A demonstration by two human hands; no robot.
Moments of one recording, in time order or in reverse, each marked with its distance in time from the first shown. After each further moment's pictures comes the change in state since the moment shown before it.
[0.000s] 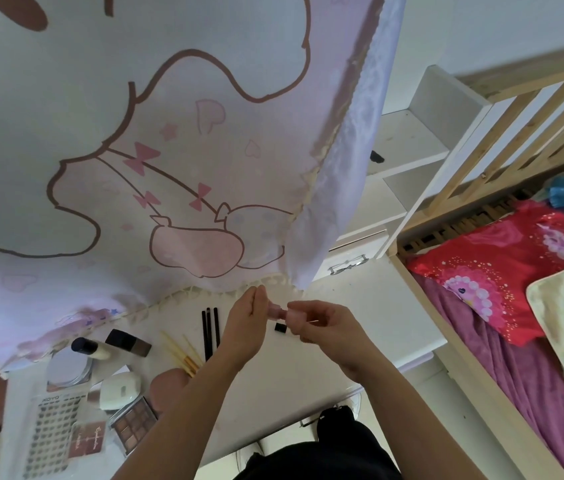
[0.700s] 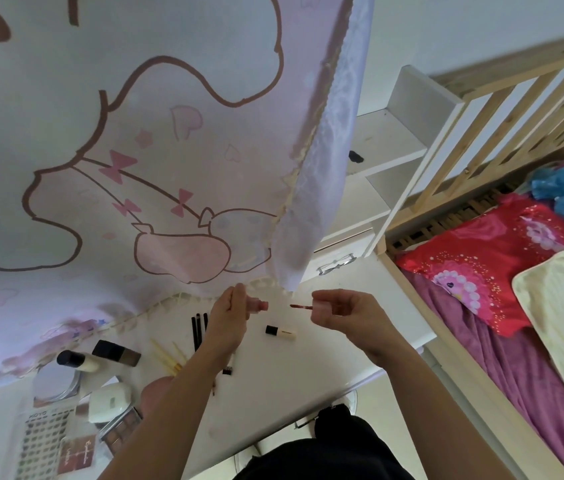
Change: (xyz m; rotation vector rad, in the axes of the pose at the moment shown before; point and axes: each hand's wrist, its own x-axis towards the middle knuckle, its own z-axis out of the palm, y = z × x) left_hand 0.012 -0.004 -0.005 -0.137 0.005 -0.095; right_hand 0.001 -0.001 -0.056 -0.036 0.113 -0.057
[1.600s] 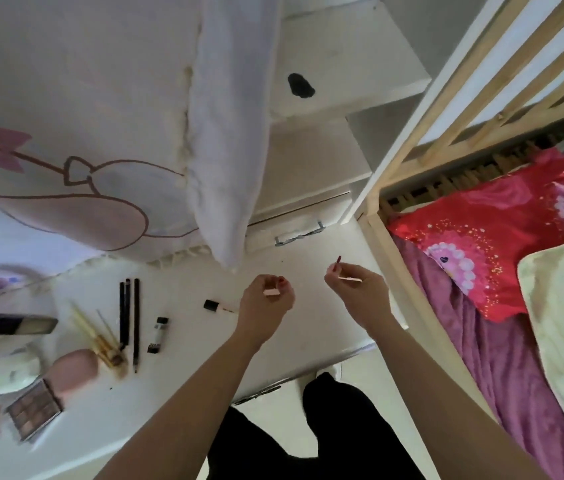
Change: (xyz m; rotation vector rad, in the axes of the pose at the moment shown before) left_hand 0.056 -0.071 0.188 -0.017 0.013 -0.164; right_hand 0.114 0.099 -0.124 -0.259 0.322 0.087
